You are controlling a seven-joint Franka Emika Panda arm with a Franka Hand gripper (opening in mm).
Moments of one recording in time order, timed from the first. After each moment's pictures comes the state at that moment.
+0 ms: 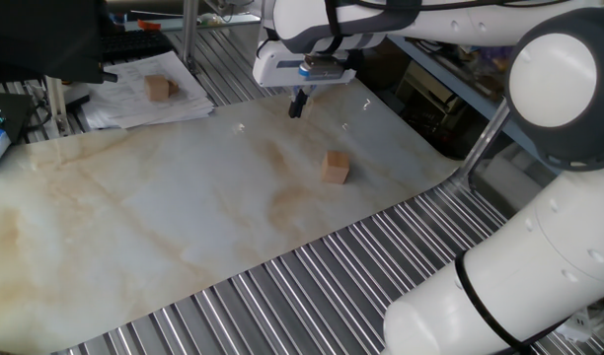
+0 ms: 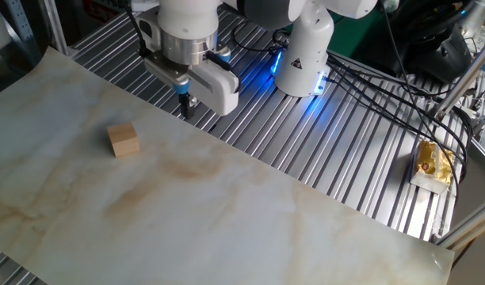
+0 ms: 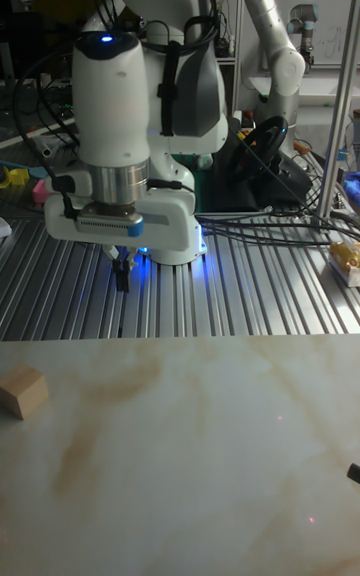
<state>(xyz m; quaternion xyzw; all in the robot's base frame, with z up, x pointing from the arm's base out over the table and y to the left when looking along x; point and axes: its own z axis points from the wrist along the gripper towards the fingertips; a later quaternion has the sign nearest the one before) 0.506 -0.070 0.301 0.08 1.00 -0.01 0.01</state>
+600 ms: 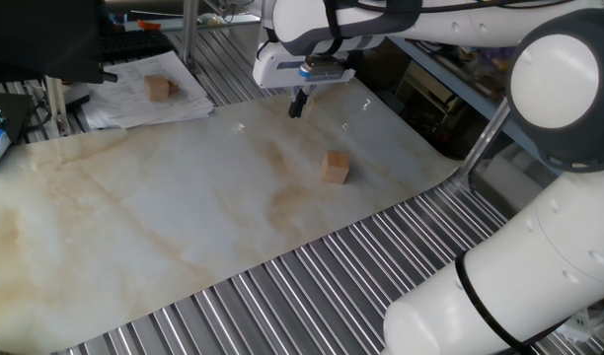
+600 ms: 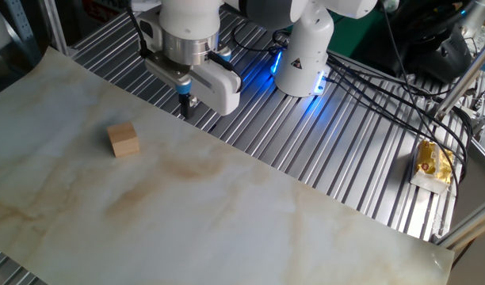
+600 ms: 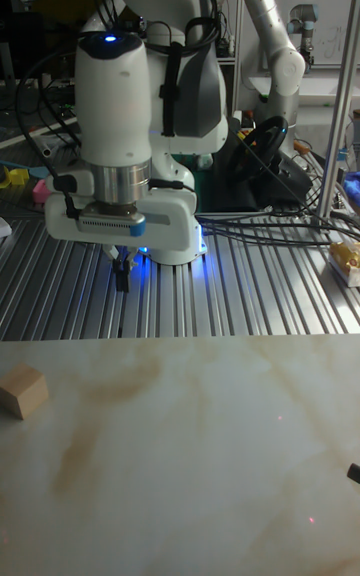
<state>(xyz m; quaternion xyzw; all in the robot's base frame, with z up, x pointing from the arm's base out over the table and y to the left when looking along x) 0.506 -0.070 0.301 0.07 1.00 -0.02 0.01</state>
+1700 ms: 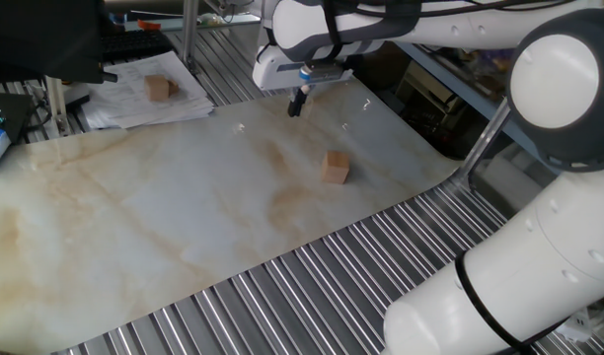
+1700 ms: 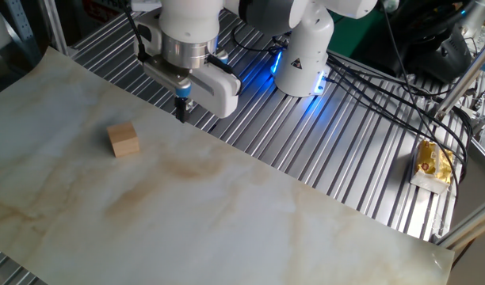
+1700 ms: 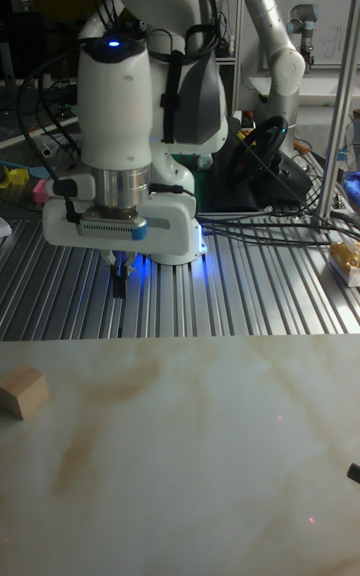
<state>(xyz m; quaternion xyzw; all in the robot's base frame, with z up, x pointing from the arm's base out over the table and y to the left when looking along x) 0.513 -0.073 0.296 0.04 1.00 -0.03 0.03</state>
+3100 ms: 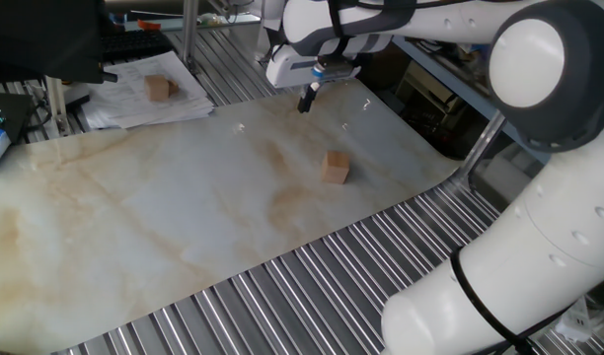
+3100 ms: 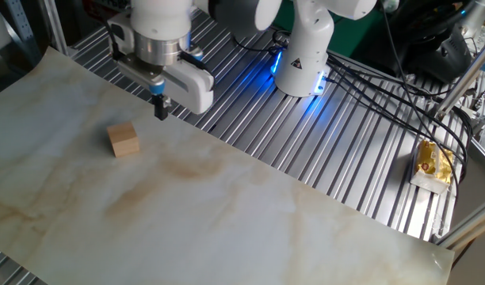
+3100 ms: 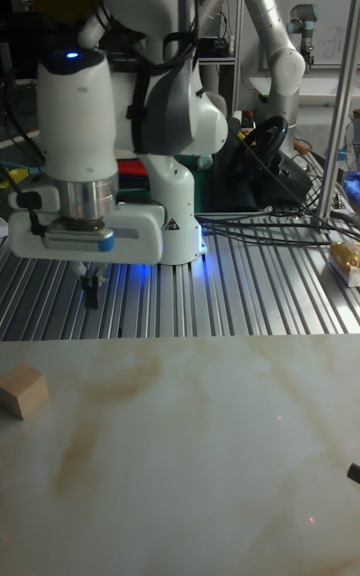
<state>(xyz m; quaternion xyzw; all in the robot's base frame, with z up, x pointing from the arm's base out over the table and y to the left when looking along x) 0.527 -0.120 0.286 0.02 1.00 -0.02 0.03</state>
